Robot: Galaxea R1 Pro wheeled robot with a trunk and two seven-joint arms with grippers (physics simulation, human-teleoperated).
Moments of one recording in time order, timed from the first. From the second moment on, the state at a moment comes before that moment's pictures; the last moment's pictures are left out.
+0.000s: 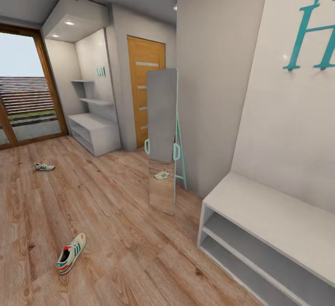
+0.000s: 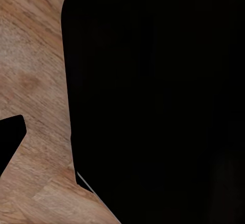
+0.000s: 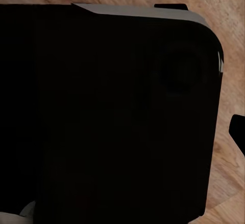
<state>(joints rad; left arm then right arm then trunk) 0.00 0.00 0.00 -0.01 0.00 -0.01 -0.01 0.00 0.06 0.00 -0.07 0.00 -0.03 0.00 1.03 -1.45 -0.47</state>
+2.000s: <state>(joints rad) -0.11 0.06 0.00 -0.26 0.00 -0.41 0.01 -0.03 0.01 0.00 -0.43 0.00 -0.37 -0.01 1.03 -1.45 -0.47</state>
